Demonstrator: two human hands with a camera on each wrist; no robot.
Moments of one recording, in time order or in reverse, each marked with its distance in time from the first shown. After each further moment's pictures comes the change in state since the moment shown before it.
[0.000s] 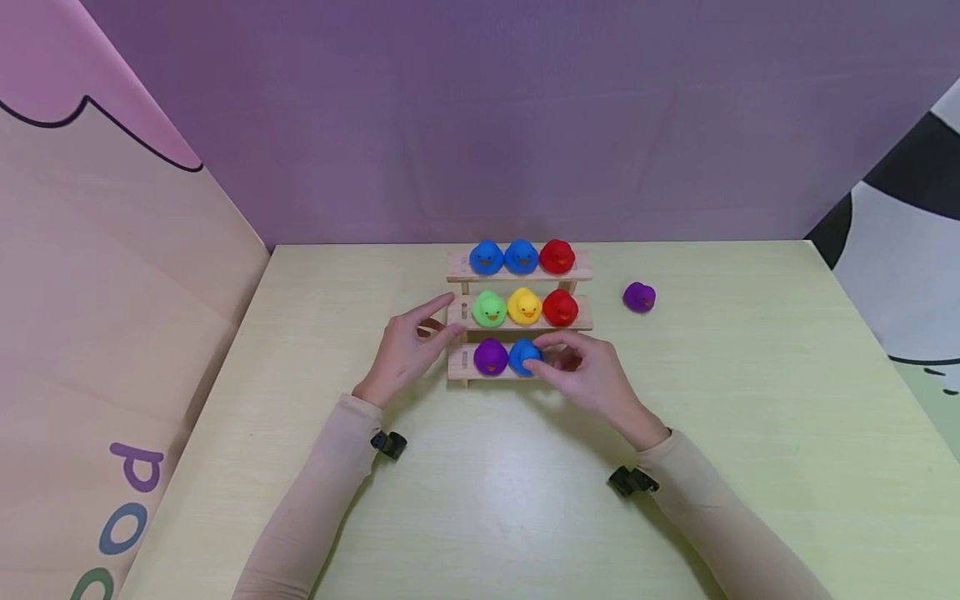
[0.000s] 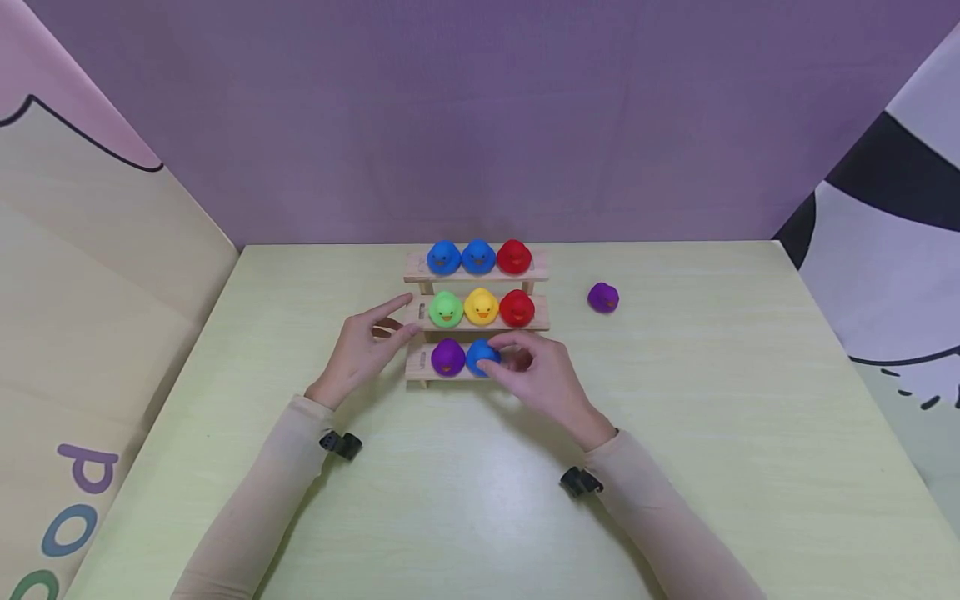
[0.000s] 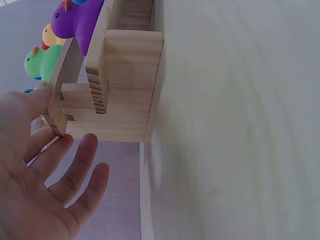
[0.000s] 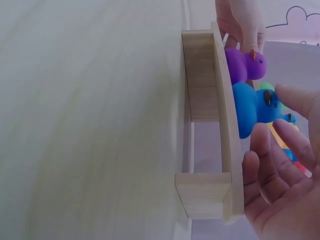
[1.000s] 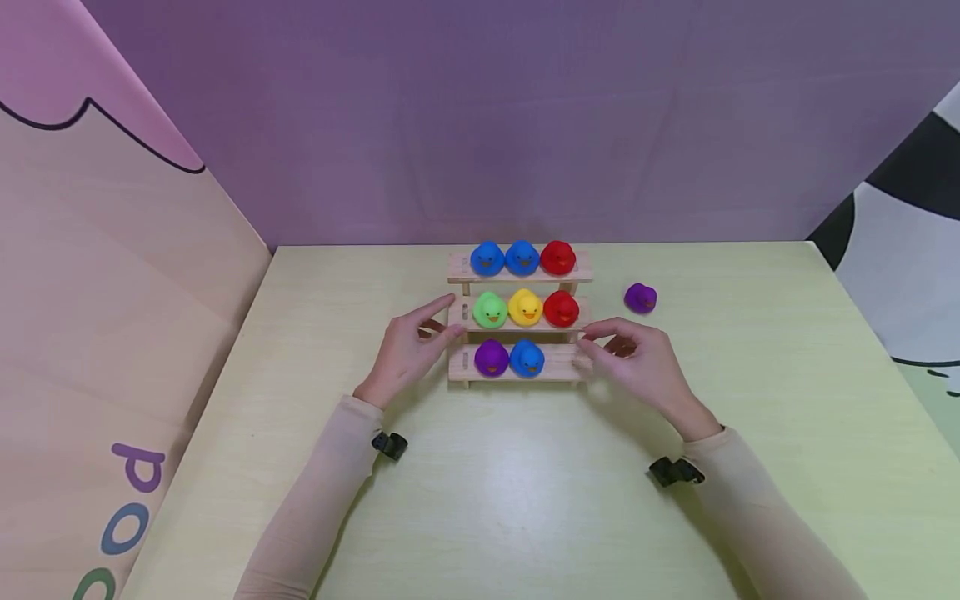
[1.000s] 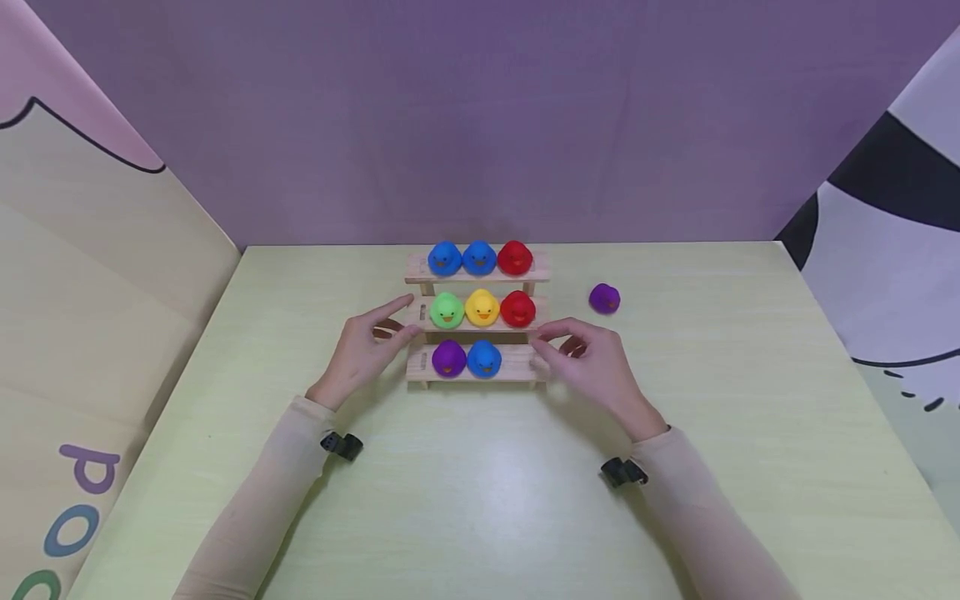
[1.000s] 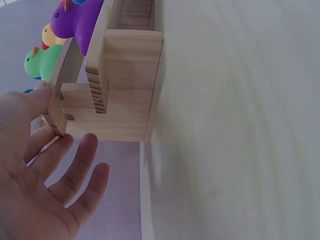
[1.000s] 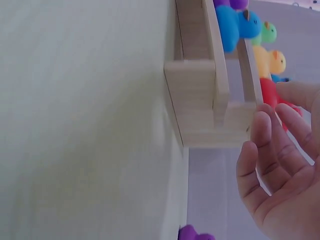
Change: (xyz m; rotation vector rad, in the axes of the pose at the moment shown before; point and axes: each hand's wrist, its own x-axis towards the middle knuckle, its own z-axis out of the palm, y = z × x) left_hand 0.000 0.001 0.000 0.014 -0.003 -0.006; right_hand -0.003 0.023 -0.054 -0.113 0.075 0.020
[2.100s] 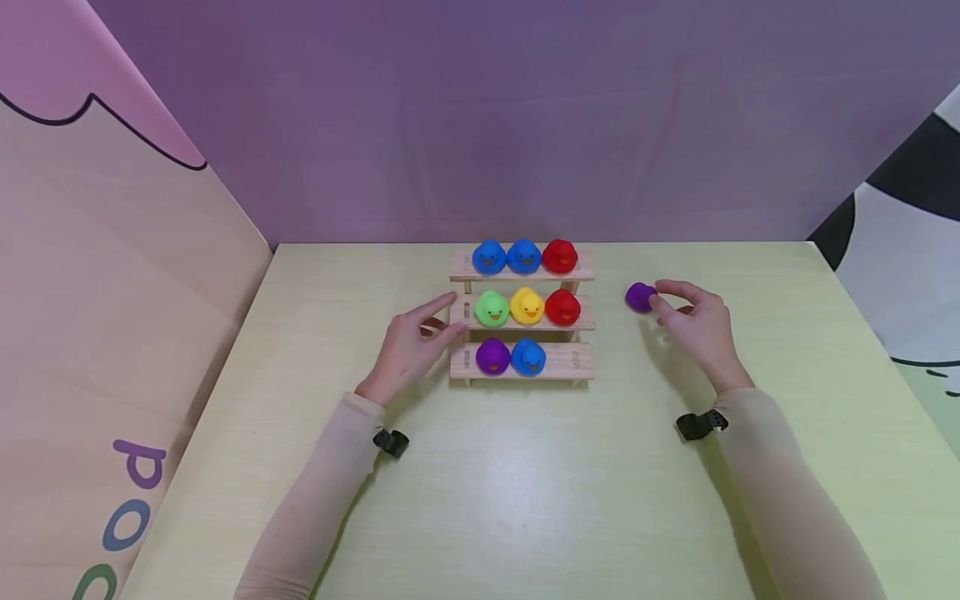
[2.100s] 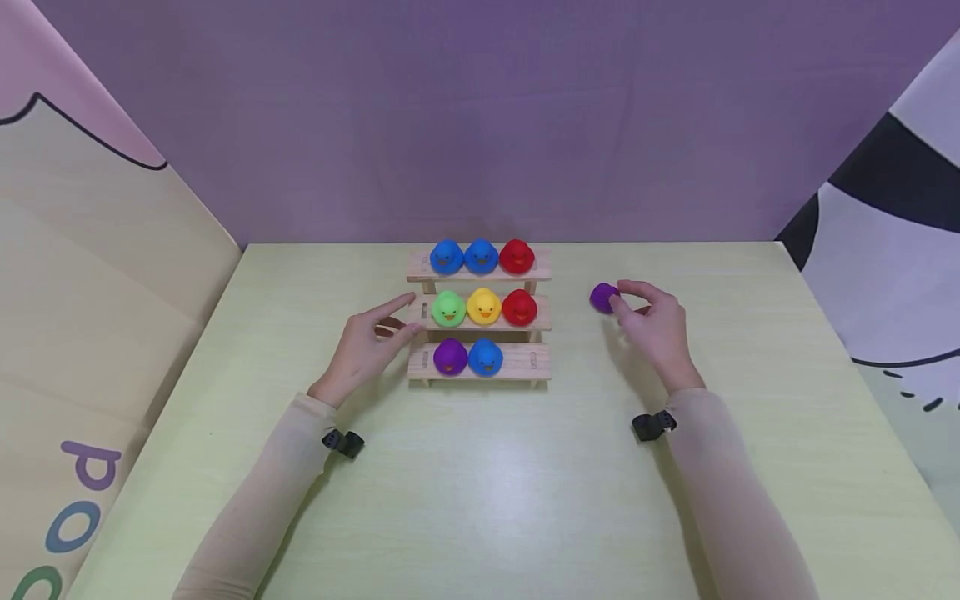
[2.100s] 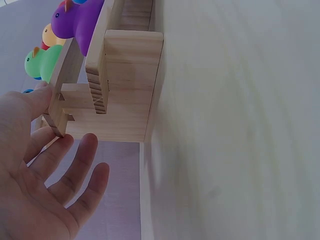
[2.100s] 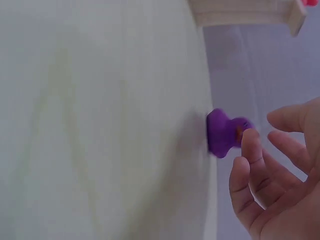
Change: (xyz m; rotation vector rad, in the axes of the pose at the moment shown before) left_hand 0.000 0.000 0.000 -0.023 -0.017 -0.002; right_hand 0.041 0.076 -0.059 0.004 0.109 0.303
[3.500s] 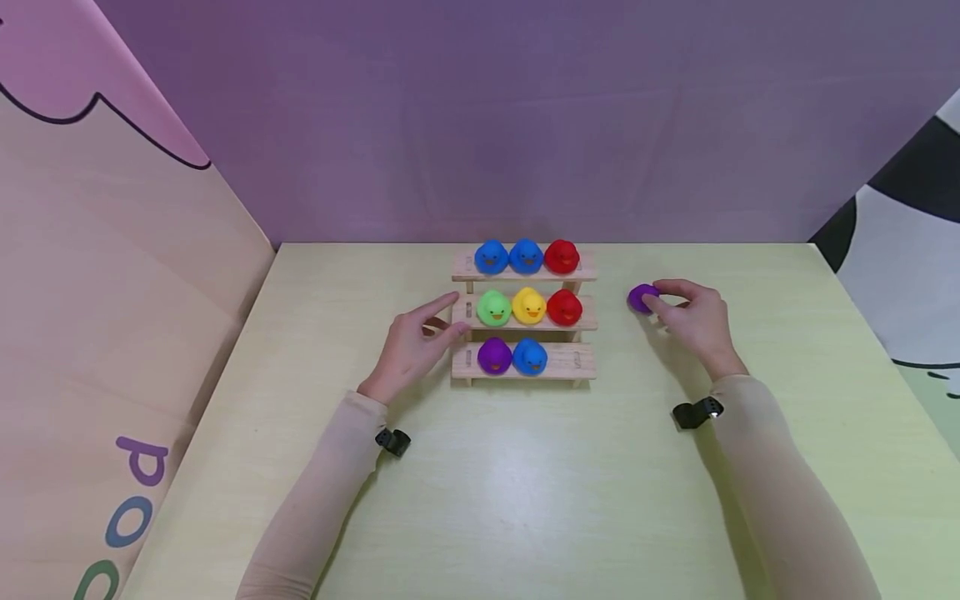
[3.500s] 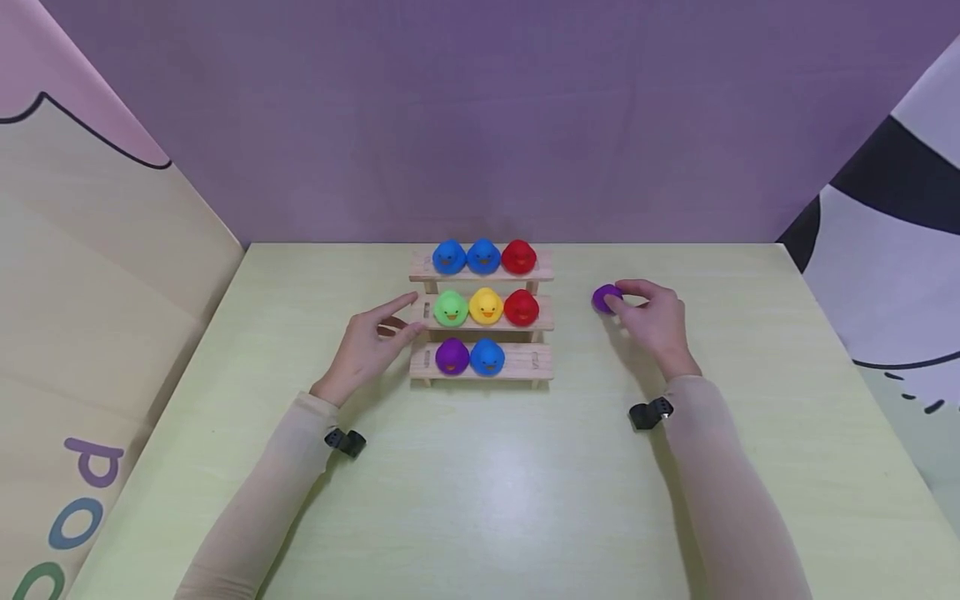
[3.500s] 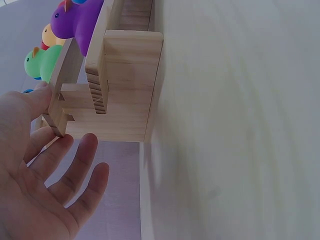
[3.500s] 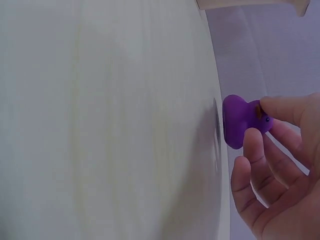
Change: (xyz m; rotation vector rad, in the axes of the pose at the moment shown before) left_hand -0.001 0.002 -0.001 0.006 0.003 -0.005; right_hand 0.014 0.001 0.001 -0.081 -0.037 0.028
